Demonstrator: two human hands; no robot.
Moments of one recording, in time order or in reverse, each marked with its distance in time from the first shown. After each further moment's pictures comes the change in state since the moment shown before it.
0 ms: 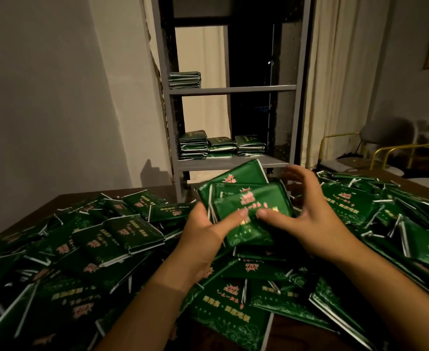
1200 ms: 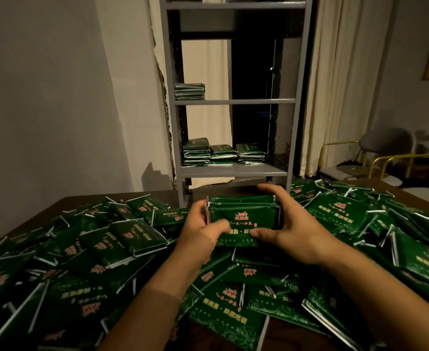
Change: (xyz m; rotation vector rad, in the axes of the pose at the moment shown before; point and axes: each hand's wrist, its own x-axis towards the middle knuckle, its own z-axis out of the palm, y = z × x) left_hand 0.001 0.011 -0.004 0.205 0.158 -0.033; right_hand 0.009 -0.013 0.007 0.063 -0.247 0.138
